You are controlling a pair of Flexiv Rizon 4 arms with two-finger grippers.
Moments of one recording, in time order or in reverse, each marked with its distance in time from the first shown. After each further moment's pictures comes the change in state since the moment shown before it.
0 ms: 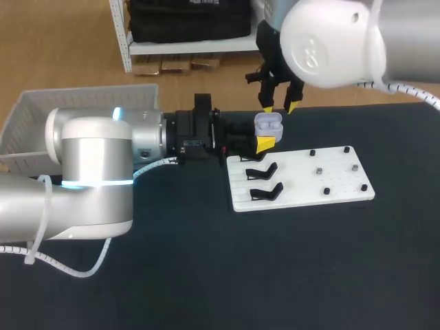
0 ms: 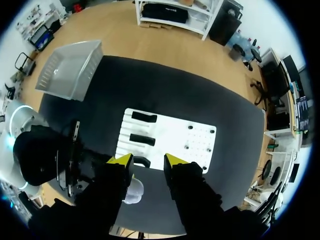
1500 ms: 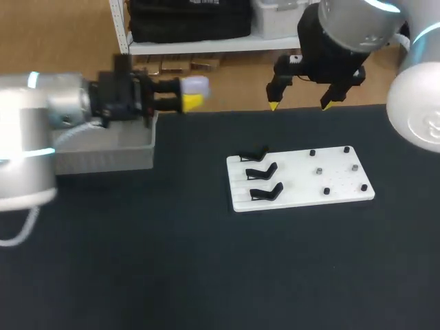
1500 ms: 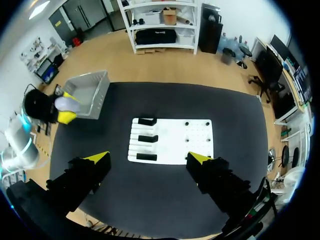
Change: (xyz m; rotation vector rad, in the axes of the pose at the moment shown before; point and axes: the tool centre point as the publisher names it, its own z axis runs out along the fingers) left arm -0.048 0.070 -0.145 -0.101 0.015 0.139; right arm 0.046 -0.007 -0.061 -0.100 -0.257 0.162
